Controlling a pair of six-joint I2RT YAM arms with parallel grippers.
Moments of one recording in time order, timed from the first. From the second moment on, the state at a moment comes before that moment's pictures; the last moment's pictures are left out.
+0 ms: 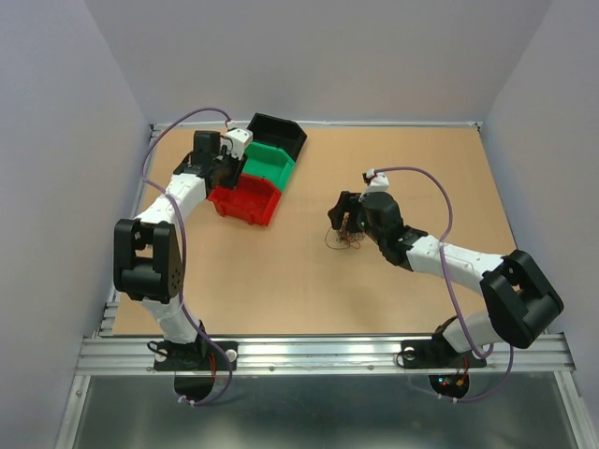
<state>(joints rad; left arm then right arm) -0.14 1.72 1.27 -0.27 0.15 0.32 0.64 1.42 0.73 0.29 0.21 0.50</state>
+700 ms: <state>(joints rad) -0.33 1.57 1.27 -0.37 0.18 0.40 0.64 1.42 0.73 0.26 0.29 0.53</state>
